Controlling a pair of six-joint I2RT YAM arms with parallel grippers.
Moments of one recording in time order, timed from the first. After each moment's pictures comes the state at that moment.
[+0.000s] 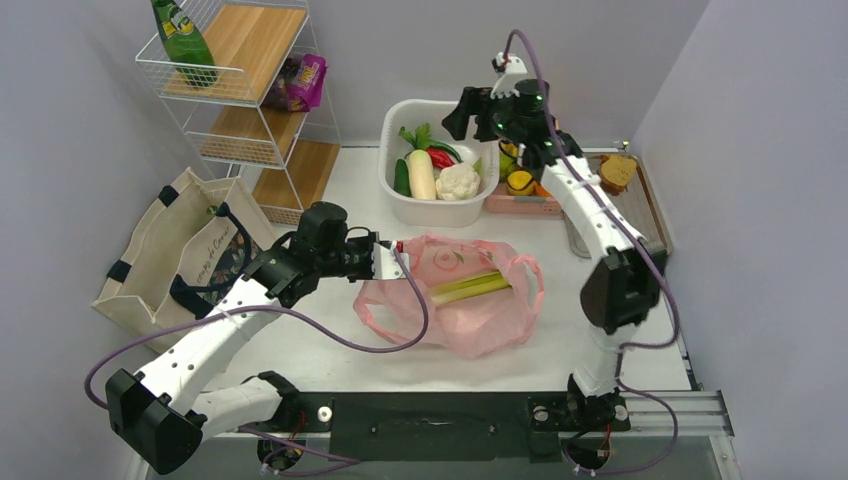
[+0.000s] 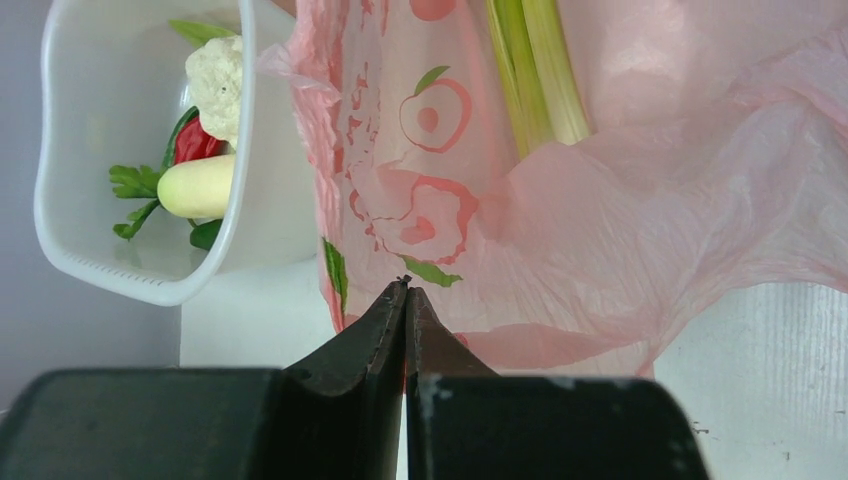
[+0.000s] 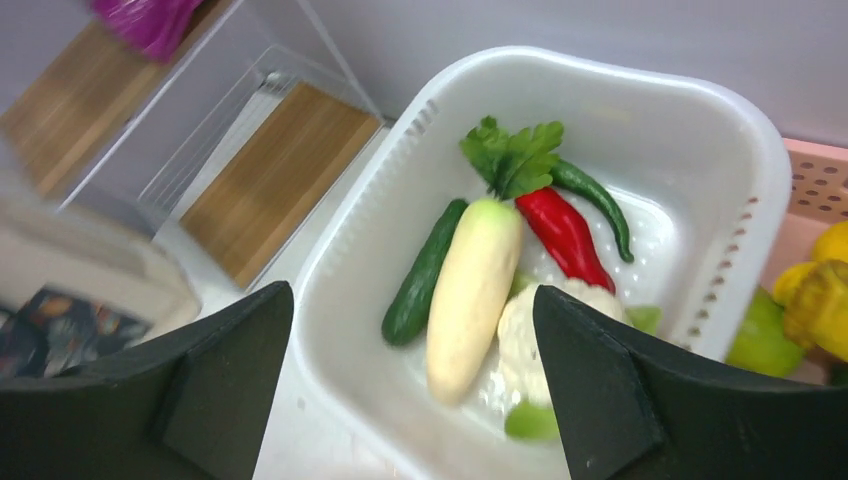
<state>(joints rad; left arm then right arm) -0.61 1.10 1.02 -0.56 0.42 0.92 0.35 1.96 1.93 -0.22 -0.26 0.30</state>
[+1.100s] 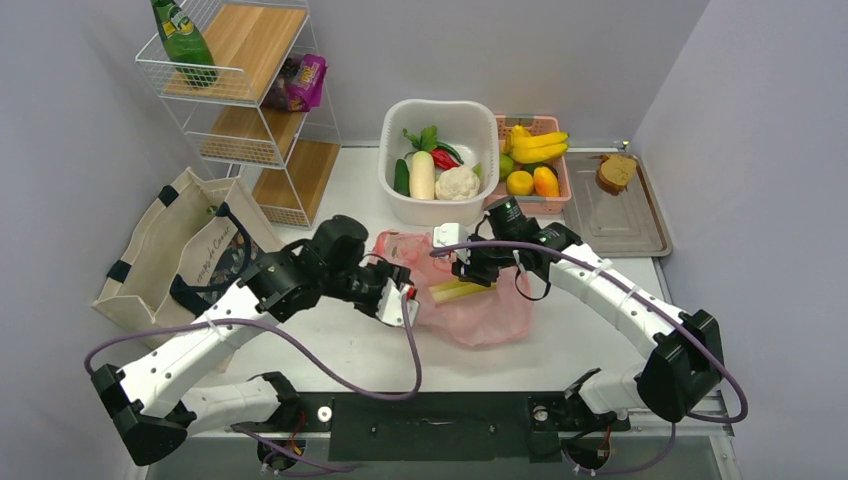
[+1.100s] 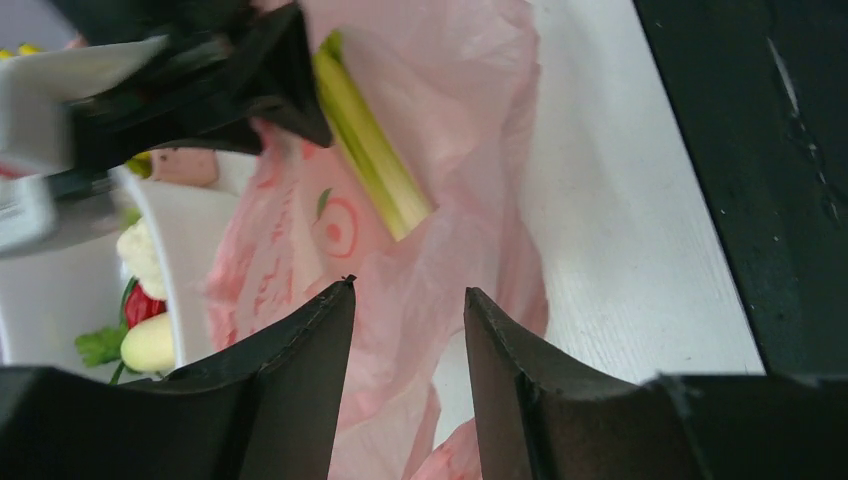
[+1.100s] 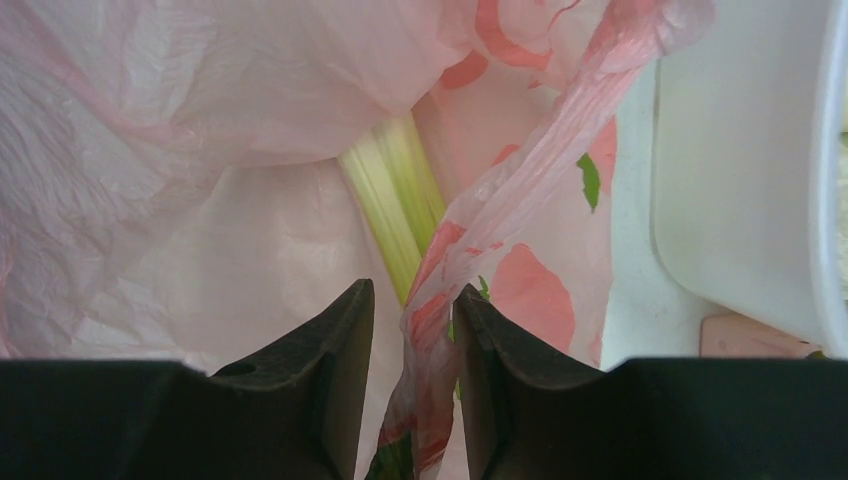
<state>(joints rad) -0.81 1.08 1.19 -0.84 0.51 0.99 0.62 1.35 1.11 -0.68 -0.46 -0.80</state>
